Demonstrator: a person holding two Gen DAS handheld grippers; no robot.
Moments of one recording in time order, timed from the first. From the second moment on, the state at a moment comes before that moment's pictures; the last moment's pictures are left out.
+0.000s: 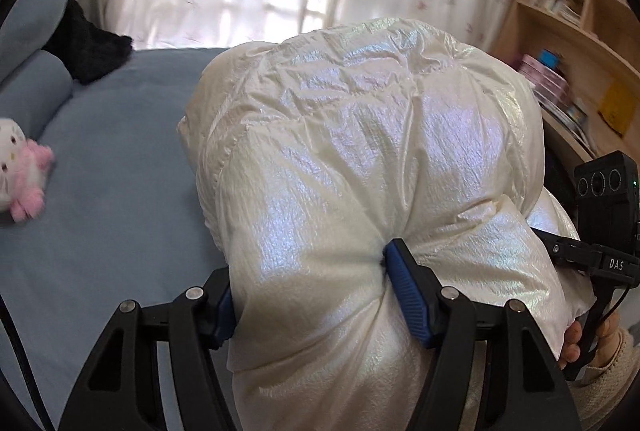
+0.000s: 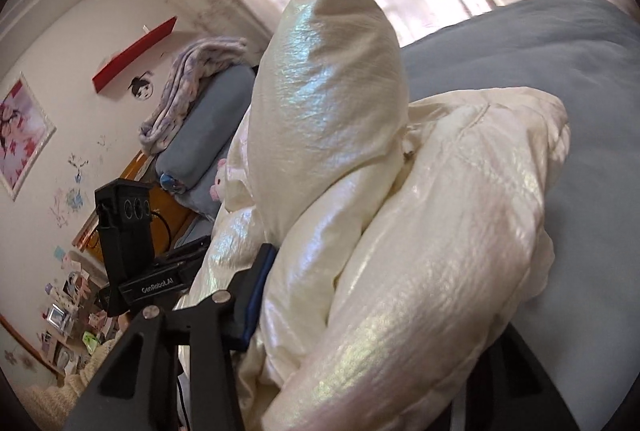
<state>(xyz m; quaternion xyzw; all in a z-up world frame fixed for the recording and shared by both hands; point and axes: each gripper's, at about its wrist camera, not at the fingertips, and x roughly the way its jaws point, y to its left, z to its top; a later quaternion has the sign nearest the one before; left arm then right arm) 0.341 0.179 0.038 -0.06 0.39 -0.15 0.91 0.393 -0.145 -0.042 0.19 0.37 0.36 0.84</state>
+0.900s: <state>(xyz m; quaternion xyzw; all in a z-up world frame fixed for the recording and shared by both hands) 0.459 0.366 -0.083 -0.05 0.39 -0.06 0.92 0.539 0.039 -0.179 0.19 0.42 0.33 0.82</state>
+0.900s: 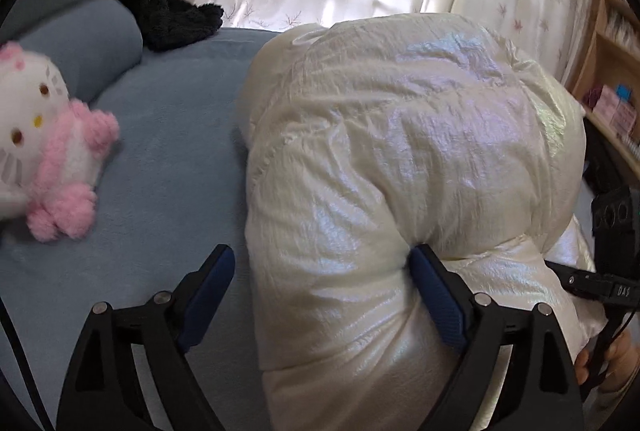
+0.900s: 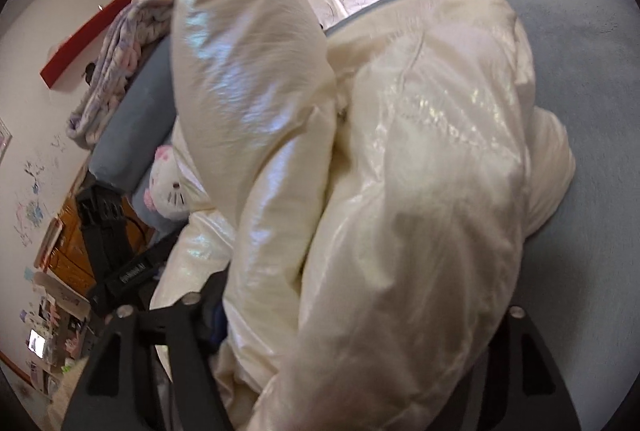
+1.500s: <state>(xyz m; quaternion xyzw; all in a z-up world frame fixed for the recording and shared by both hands) 0.465 0.251 0.004 0.03 0.37 -0.08 0.92 0.478 0.031 -0.067 0.05 0.37 0.23 0.90</state>
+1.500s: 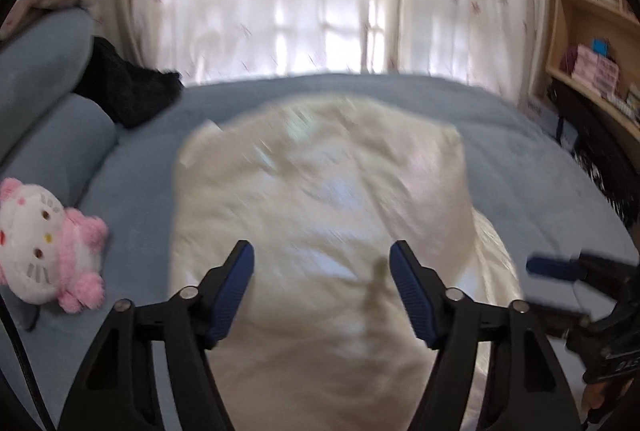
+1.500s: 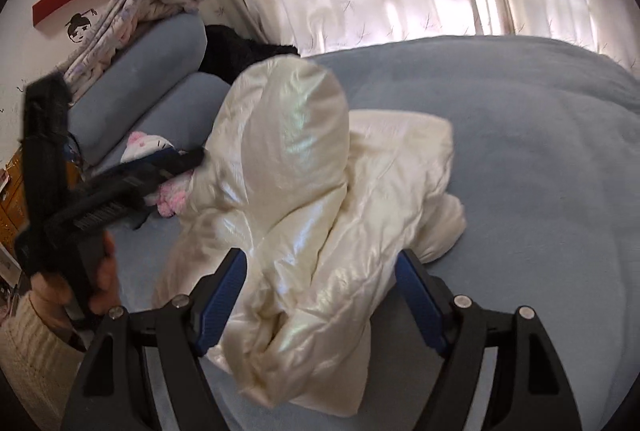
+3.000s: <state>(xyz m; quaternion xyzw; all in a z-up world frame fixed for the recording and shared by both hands) 0.053 0.112 0.085 -0.02 0.42 -0.02 0.91 0.133 -0.070 -0.002 0.07 0.38 0.12 0.91</state>
